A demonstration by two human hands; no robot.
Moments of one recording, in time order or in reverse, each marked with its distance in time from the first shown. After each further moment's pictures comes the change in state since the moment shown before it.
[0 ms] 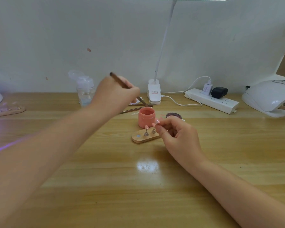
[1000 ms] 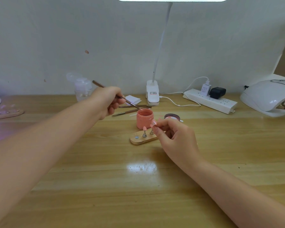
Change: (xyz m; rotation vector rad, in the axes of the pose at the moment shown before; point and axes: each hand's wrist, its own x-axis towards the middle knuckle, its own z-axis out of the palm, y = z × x) left_hand 0.046 -0.045 0.010 -0.416 -0.155 -0.621; right_hand 0.000 0.000 0.000 -0.027 0.002 0.012
